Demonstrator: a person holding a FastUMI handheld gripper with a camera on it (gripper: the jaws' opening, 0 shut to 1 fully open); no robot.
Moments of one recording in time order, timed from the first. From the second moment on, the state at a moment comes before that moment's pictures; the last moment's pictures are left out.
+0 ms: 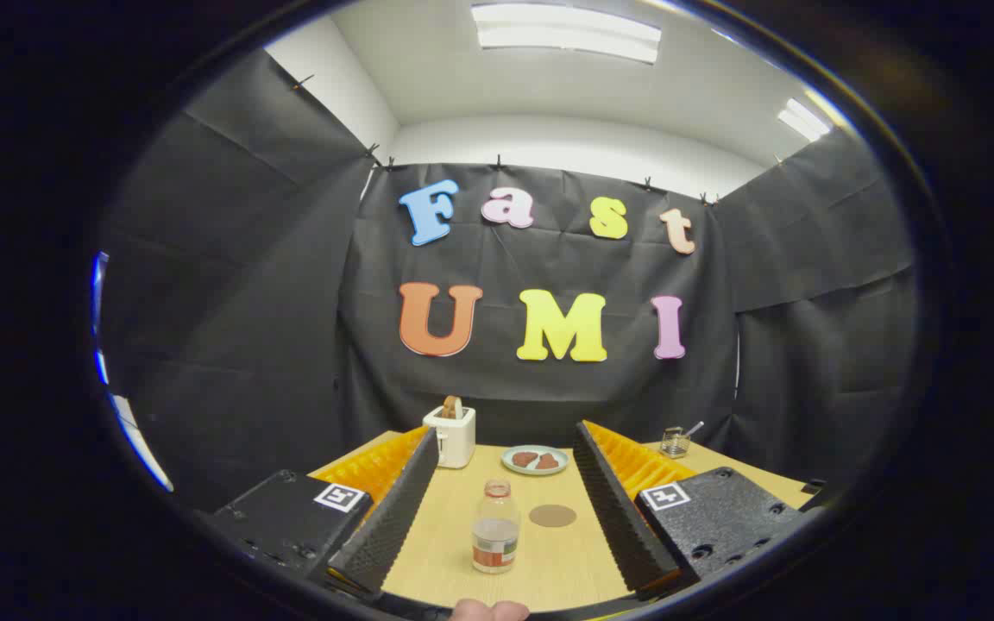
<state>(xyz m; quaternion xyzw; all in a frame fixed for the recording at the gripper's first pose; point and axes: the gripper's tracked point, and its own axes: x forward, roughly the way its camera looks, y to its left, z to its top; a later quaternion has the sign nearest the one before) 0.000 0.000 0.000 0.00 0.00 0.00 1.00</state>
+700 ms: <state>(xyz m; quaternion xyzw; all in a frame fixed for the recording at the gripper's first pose) -0.001 -0.007 0.009 0.02 0.00 0.00 1.00</state>
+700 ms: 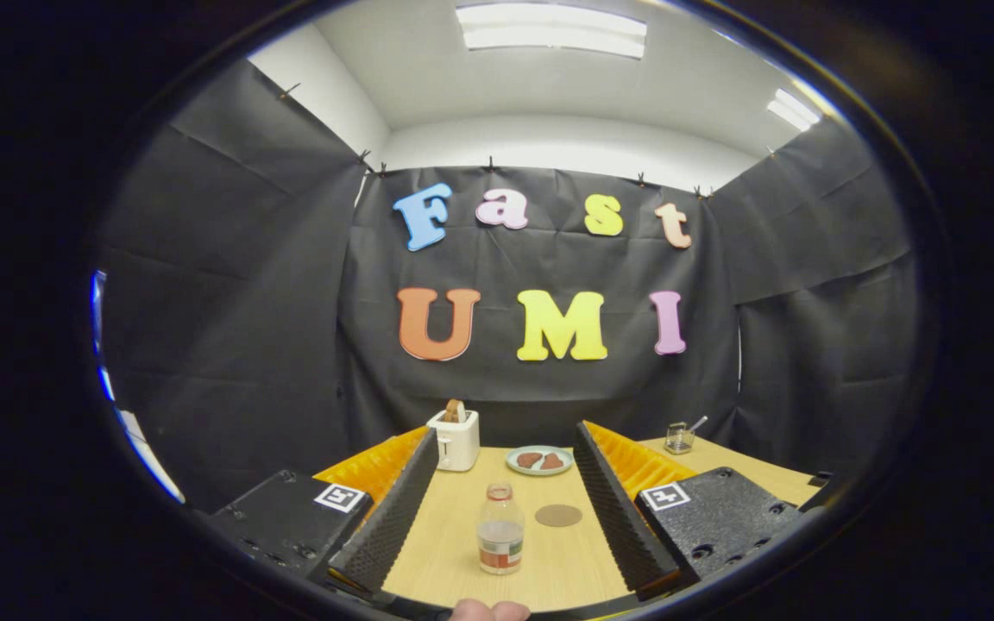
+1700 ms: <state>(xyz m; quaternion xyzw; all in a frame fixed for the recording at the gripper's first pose) 0.010 -0.006 -0.032 0.03 0.03 -0.01 1.00</state>
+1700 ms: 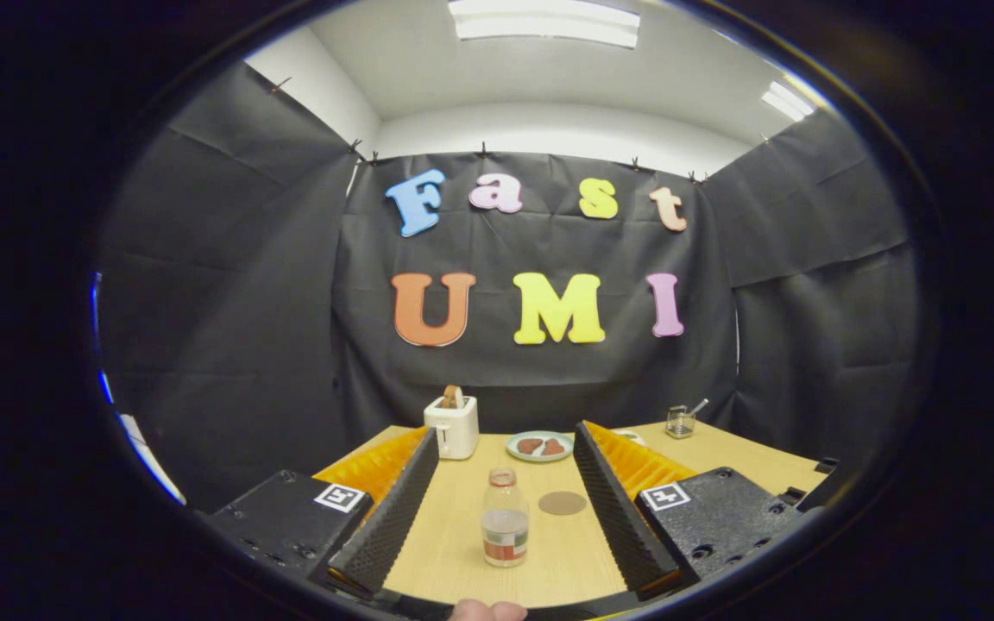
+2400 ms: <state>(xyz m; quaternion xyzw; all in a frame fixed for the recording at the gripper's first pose) 0.063 -0.001 -0.188 0.04 0.09 -0.01 1.00</state>
